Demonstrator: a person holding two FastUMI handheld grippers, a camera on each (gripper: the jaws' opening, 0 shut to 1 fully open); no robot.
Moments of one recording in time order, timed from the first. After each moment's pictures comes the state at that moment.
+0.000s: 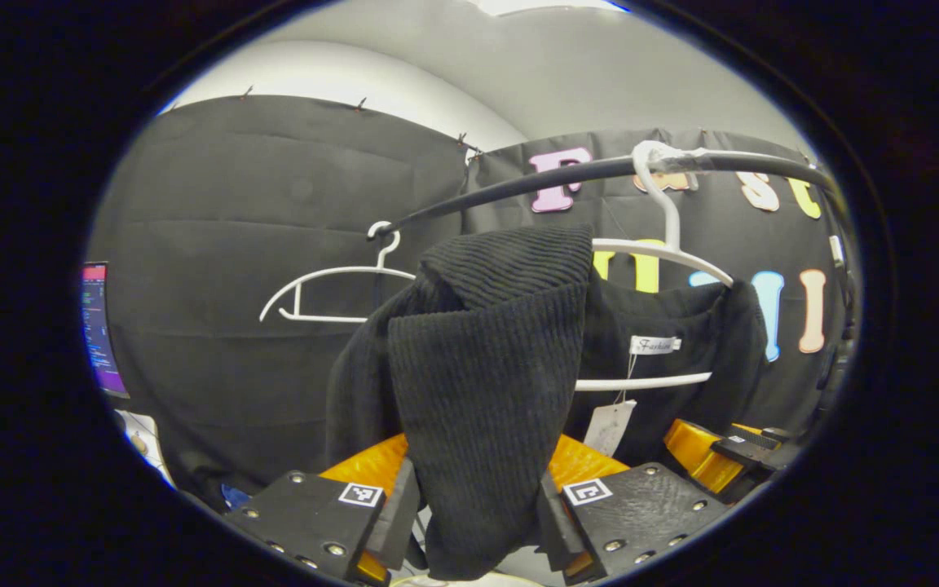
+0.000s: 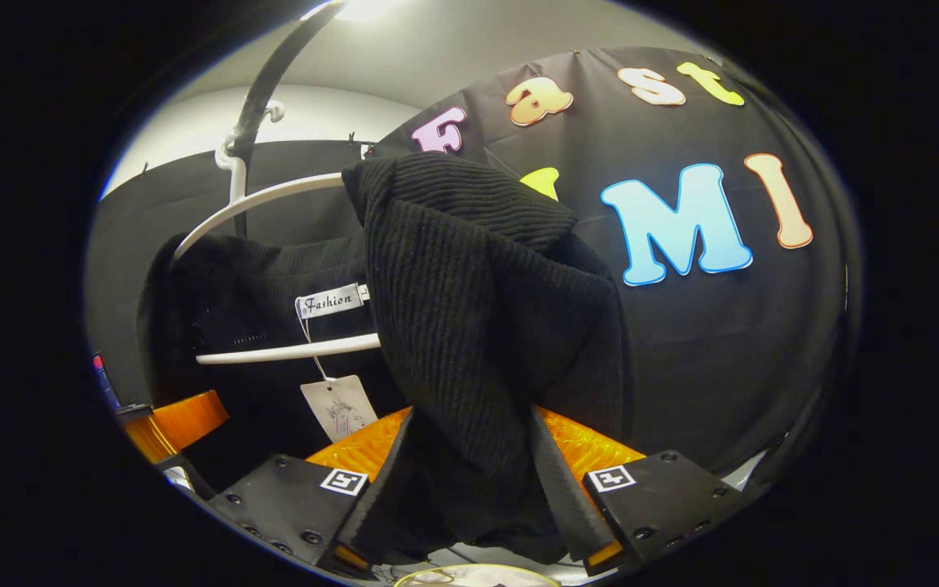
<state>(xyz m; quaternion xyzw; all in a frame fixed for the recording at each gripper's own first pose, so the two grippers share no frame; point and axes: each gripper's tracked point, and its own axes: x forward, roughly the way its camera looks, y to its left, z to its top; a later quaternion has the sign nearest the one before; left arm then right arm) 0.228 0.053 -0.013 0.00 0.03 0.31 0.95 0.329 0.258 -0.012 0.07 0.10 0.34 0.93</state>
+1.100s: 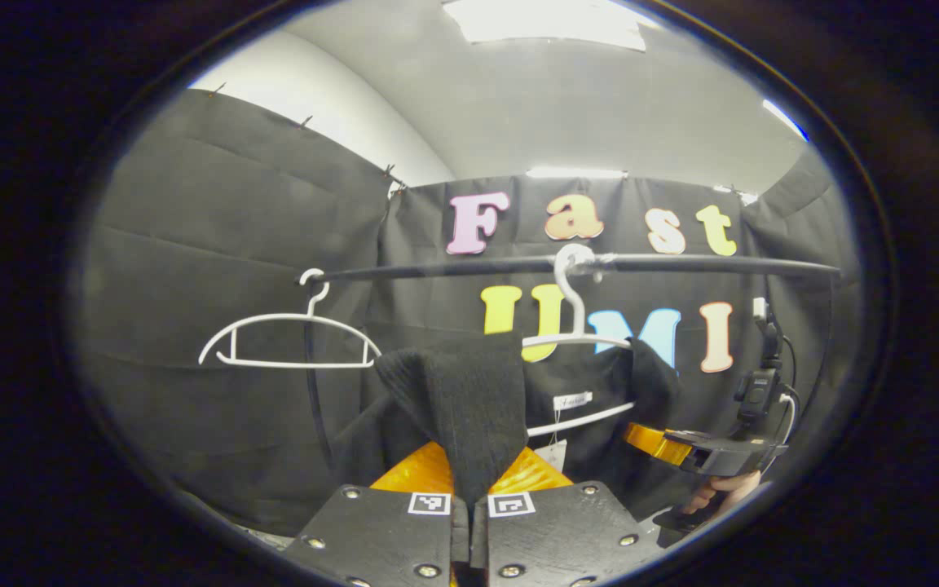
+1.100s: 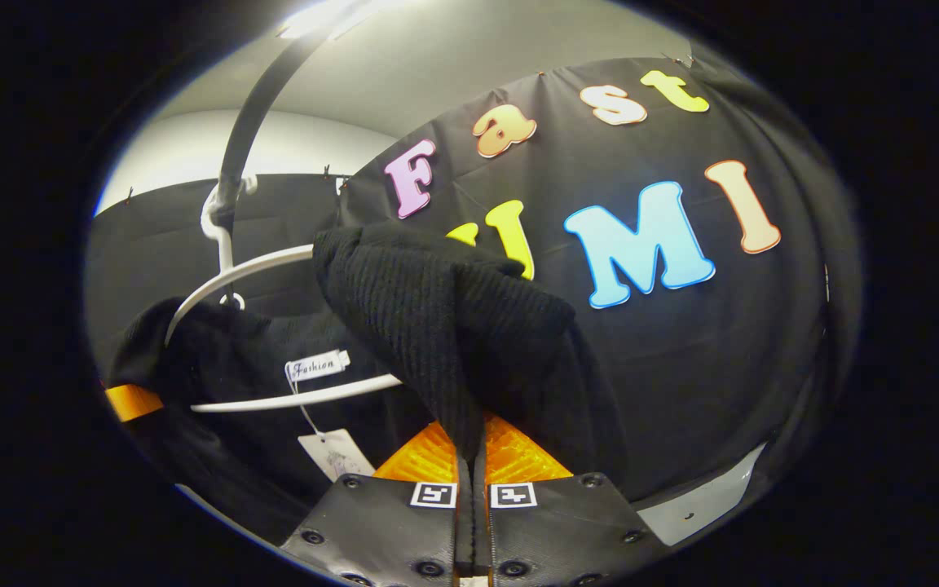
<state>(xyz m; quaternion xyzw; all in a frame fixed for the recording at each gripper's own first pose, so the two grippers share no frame) 0.188 0.019 0.071 0.01 -0.04 0.12 0.99 0.323 0.198 0.029 0.11 0.05 0.27 0.95</state>
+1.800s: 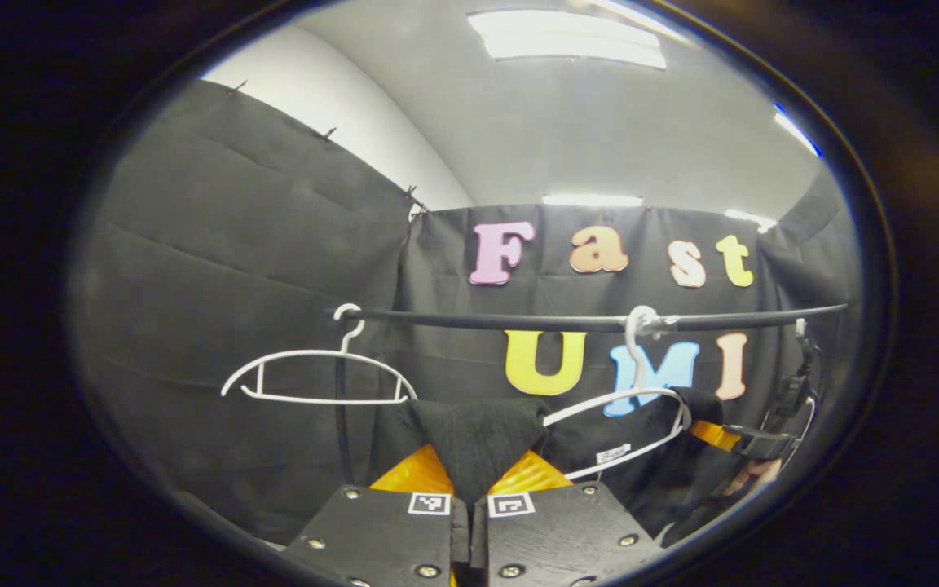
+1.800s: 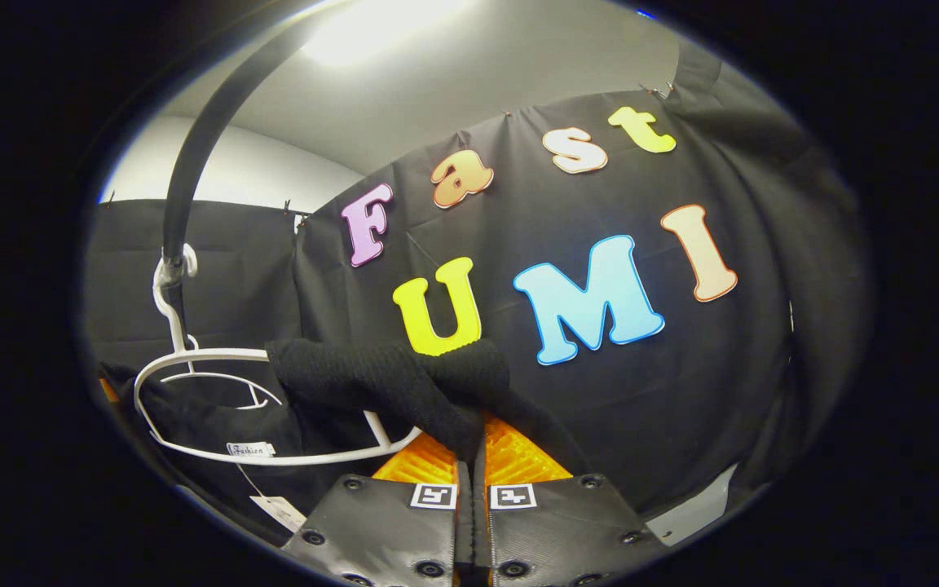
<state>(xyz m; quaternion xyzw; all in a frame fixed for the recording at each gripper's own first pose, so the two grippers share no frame) 0.184 0.101 0.103 -0.02 -0.08 0.14 0.99 0.366 0.161 0.073 0.11 -0.02 0.19 0.98</state>
